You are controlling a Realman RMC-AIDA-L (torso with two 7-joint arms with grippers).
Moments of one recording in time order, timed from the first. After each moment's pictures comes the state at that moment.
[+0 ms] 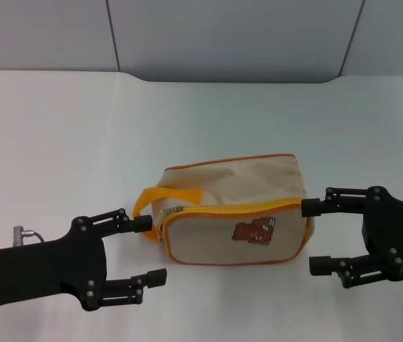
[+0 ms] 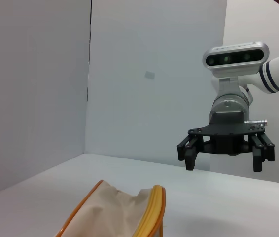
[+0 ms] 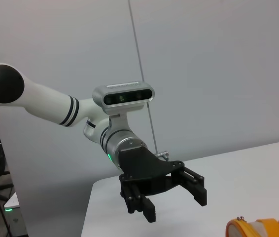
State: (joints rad) left arm -0.36 -2.07 0.77 0.60 1.87 1.78 -1.00; right arm 0.54 1.98 -0.68 -0.57 -2.01 -1.91 1.18
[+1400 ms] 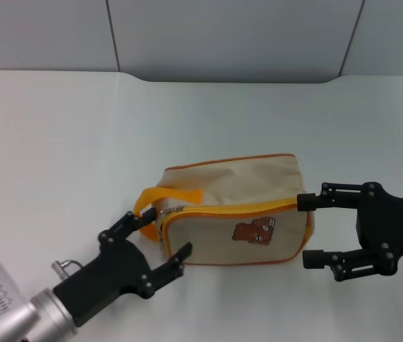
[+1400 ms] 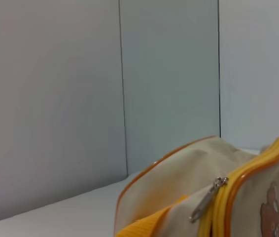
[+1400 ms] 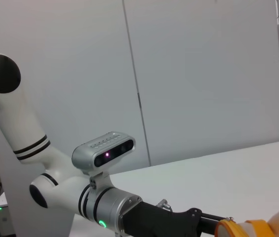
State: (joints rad) left arm -0.40 -2.08 0.64 -0.14 1.55 1.42 -0.24; right arm 0.54 1.99 -0.68 -0.57 -2.00 -1.88 1.16
